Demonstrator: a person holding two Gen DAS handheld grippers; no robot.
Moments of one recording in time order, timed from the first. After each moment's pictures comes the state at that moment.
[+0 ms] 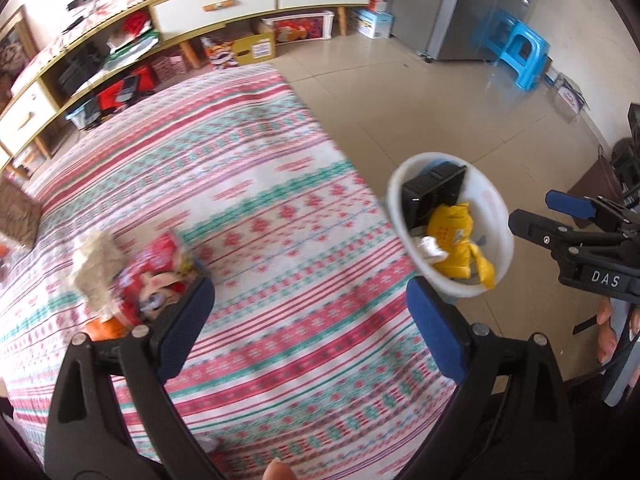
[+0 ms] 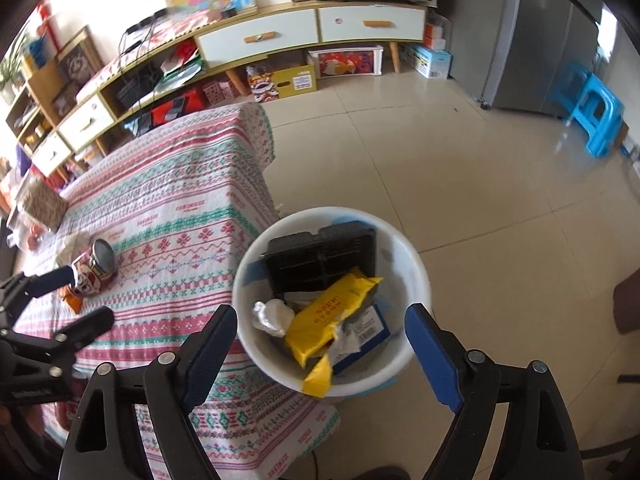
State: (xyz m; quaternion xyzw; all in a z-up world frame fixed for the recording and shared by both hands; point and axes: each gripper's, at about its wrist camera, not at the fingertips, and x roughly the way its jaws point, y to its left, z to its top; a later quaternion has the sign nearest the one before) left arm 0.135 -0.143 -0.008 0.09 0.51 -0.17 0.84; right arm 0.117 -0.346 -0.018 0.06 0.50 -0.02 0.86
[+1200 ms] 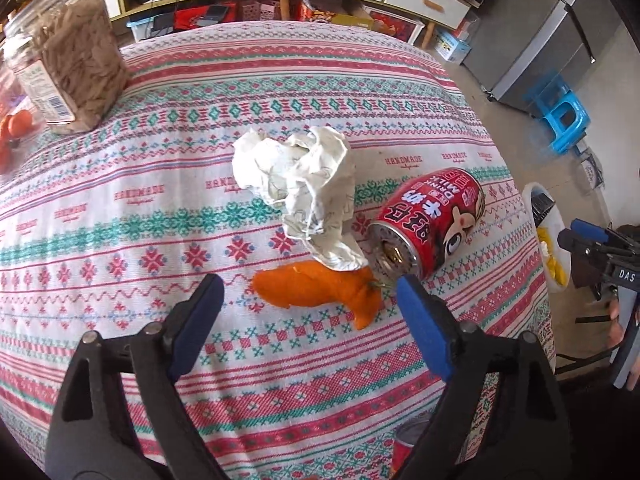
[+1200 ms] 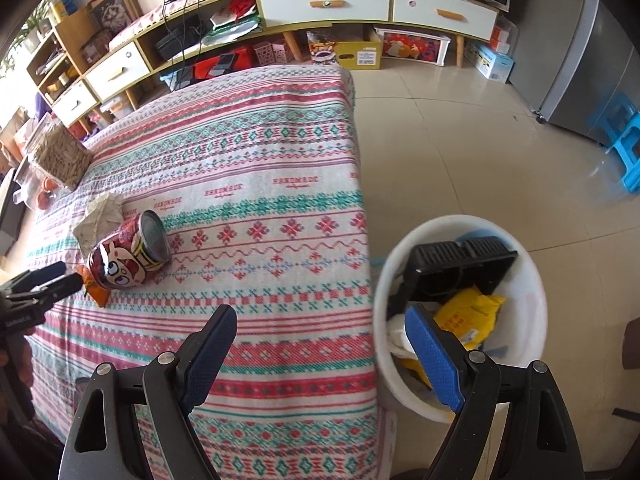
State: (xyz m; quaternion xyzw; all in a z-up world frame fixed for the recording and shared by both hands) left arm 0.172 0.056 -0.074 -0.04 0.55 -0.13 0.82; right arm 0.172 -0.228 -0.046 0.02 0.54 0.03 0.84
